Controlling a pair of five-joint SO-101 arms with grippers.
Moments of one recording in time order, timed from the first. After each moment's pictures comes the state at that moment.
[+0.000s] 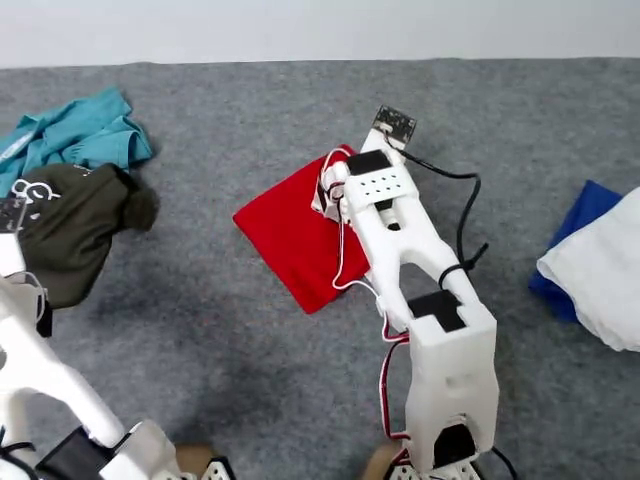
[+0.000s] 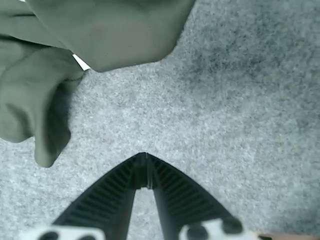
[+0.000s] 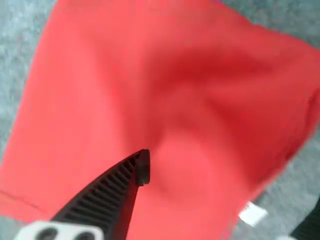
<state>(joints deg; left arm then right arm) -49.5 -17.0 26.6 83.6 -32.5 -20.7 31.6 -15.9 66.4 -44.9</state>
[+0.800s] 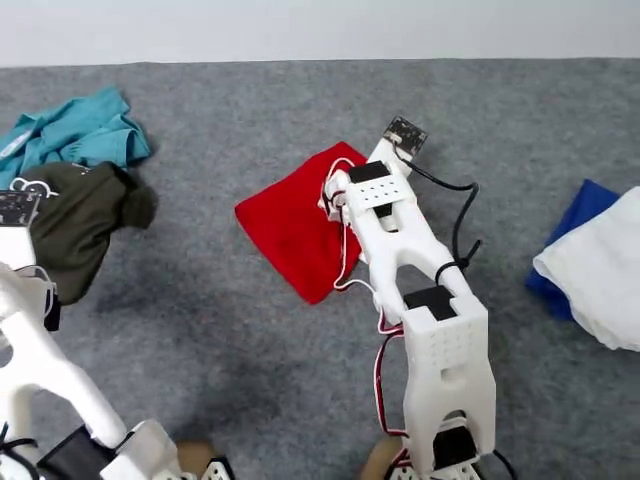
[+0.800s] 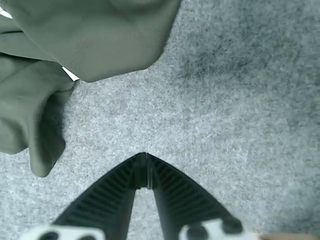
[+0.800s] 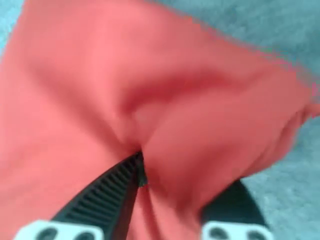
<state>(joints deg) -46.8 -17.0 26.6 83.5 -32.6 -20.3 38.2 -15.6 57.6 -50.9</state>
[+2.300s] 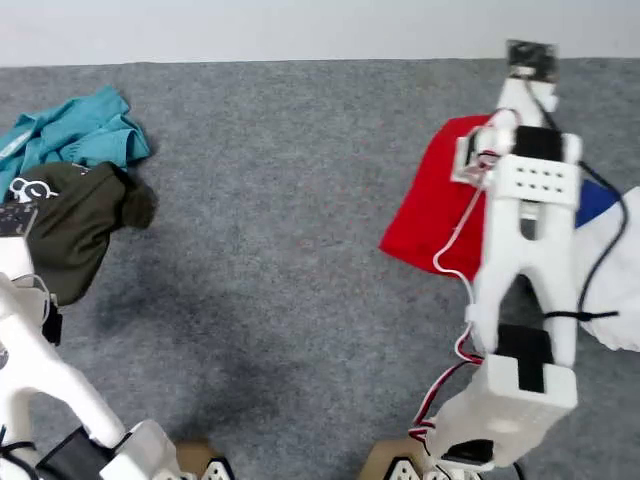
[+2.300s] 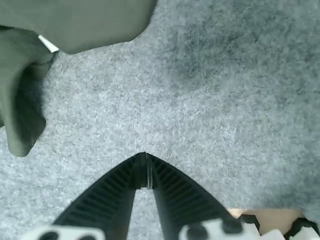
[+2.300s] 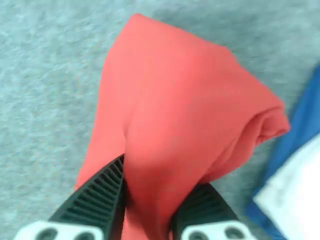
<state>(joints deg) -49.1 -17.0 26.6 88.9 -32.7 7.6 10.7 -15.9 72.6 -1.6</state>
